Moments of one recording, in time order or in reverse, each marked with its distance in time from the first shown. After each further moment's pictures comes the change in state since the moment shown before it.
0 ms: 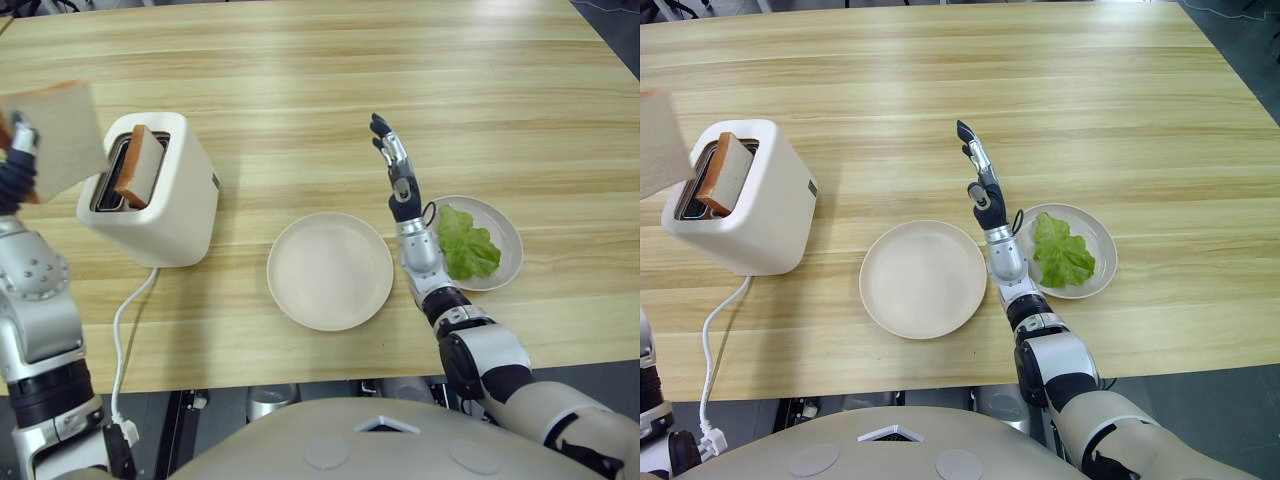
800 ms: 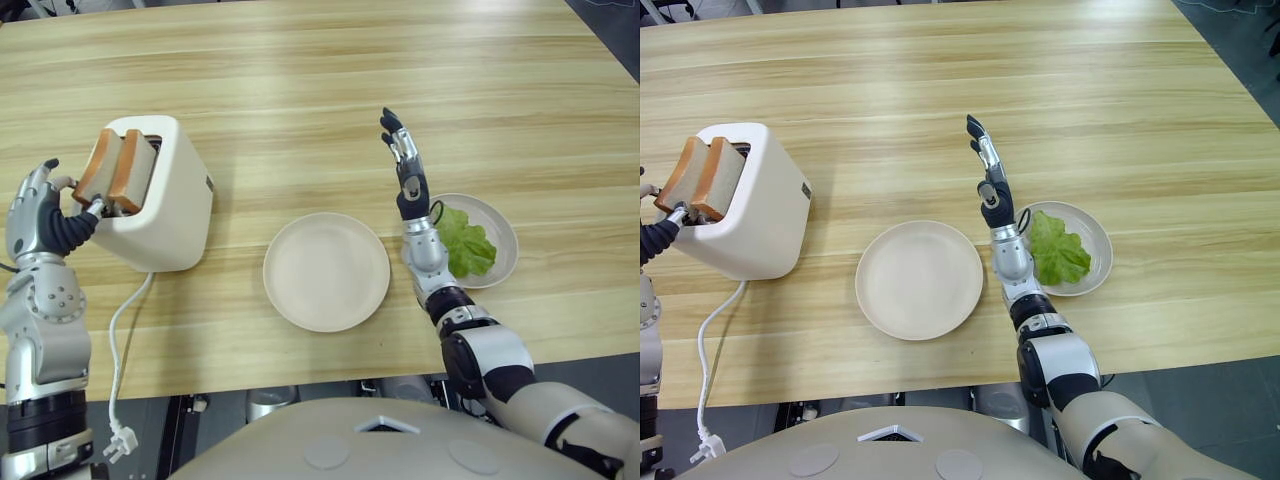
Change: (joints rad) left arm 0.174 0.053 -0.151 0.091 0.031 0.128 -0.317; right arm 0.005 -0.013 -0.031 -0.021 0.022 -0.023 0.011
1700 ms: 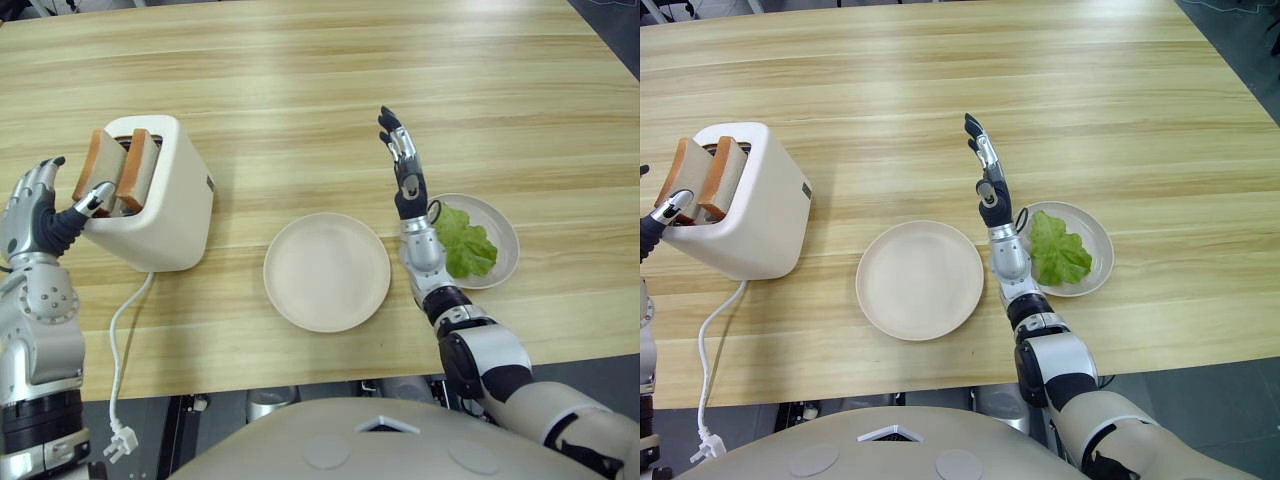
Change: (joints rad) left arm 0.002 0.010 0.029 0.016 0.019 0.002 -0.034; right arm -0.003 0.008 -0.001 0.000 0.014 0.000 0.009
